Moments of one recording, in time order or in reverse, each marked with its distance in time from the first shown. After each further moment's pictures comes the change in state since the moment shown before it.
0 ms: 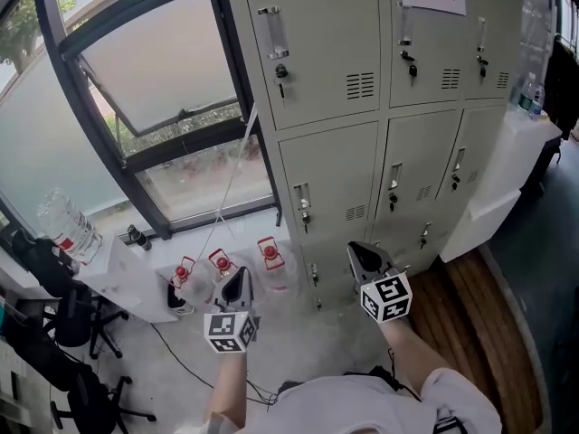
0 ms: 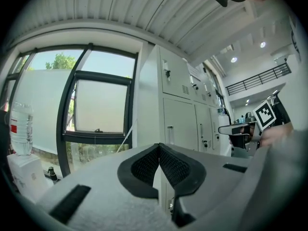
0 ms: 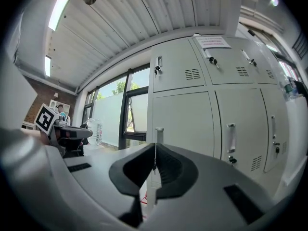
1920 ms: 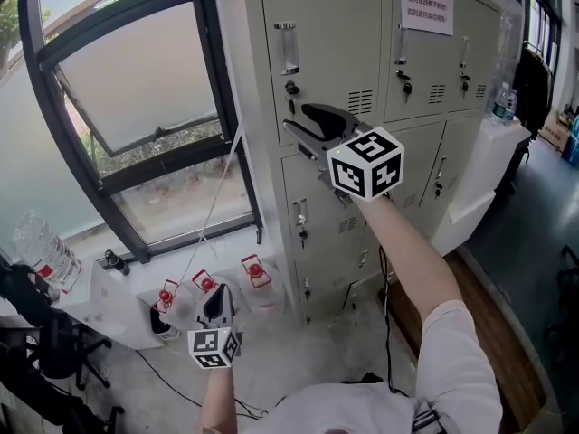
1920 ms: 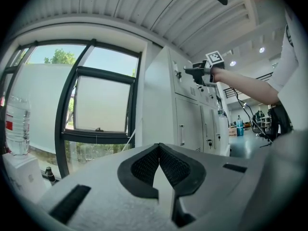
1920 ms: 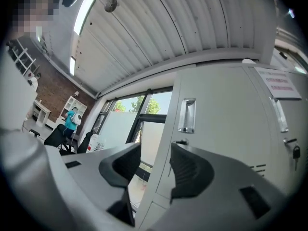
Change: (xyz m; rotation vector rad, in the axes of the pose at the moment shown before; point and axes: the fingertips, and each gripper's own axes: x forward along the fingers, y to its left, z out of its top) left arm -0.004 0.077 -0.010 -0.025 -0.005 -0.039; right arm 0.147 0.042 0.323 -0.244 -0.241 0.176
